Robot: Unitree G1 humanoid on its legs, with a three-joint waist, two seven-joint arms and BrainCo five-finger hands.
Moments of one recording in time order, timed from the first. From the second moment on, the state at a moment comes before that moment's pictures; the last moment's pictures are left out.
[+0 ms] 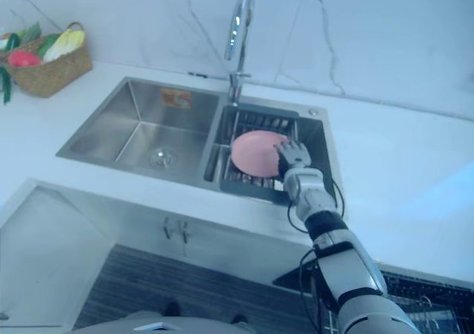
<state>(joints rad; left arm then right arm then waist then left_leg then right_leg) 0.27 0.16 0.12 0.92 -0.26 0.21 -0.13 -0.62 -0.52 0.30 0.79 -1.03 0.07 -0.03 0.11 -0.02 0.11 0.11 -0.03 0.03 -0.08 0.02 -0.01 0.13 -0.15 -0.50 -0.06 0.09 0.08</state>
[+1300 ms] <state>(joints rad) 0.27 0.16 0.07 0.96 -0.26 0.17 -0.17 -0.68 -0.52 0.27 0.94 -1.03 0.13 -0.15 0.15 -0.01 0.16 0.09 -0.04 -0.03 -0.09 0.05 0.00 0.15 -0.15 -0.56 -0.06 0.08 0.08</state>
